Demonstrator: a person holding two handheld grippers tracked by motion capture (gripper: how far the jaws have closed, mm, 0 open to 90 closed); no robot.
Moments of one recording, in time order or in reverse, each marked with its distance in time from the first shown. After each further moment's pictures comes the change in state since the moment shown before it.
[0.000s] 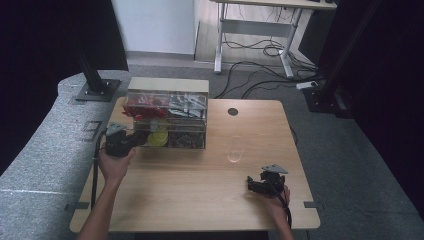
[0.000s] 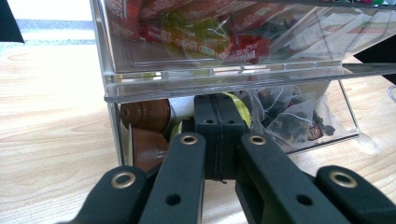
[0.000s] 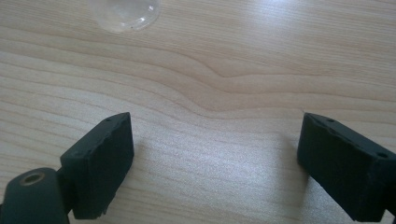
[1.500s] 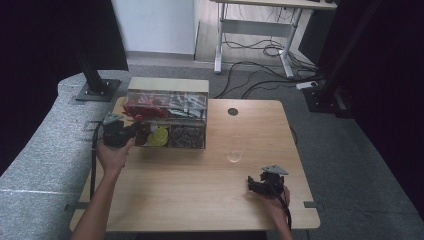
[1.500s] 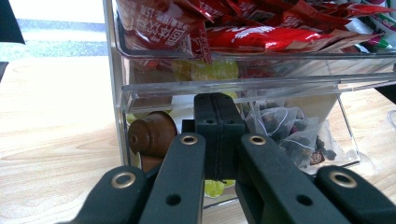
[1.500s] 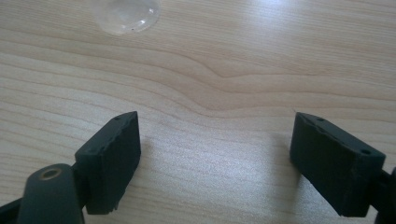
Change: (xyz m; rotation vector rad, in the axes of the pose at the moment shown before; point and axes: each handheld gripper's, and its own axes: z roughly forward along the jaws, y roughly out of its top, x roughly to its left) left arm 0.009 0.025 0.005 -0.009 -0.003 -0.029; right arm 0.002 -0.002 -0.003 -0.013 -0.010 0.001
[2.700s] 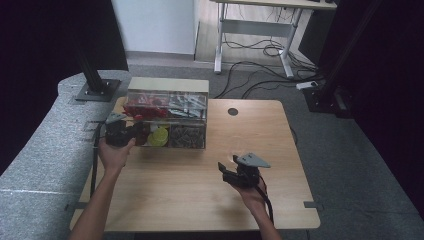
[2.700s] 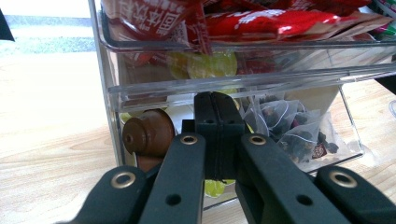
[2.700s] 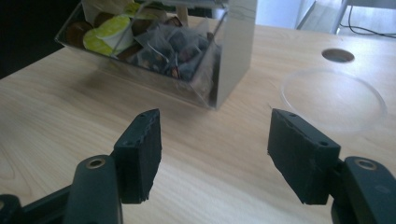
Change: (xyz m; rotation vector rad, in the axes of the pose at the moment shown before) left arm 0.003 0.000 0.008 0.030 -0.021 0.020; right arm 0.090 0.069 -0.048 -0.263 0.305 -0.095
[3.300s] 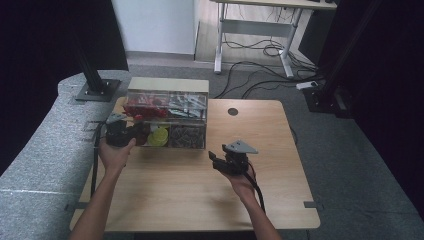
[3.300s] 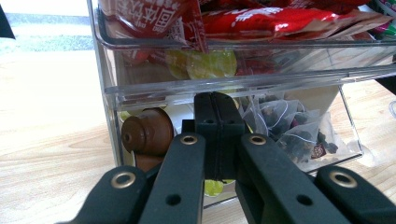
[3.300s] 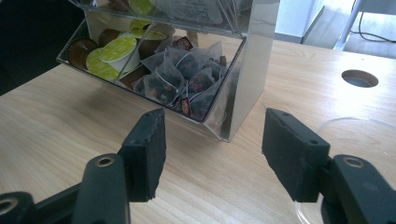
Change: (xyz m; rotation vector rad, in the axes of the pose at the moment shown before) left arm -0.002 0.000 0.000 0.003 0.002 -0.004; right arm 0.009 0.029 0.034 -0.004 0.022 -0.011
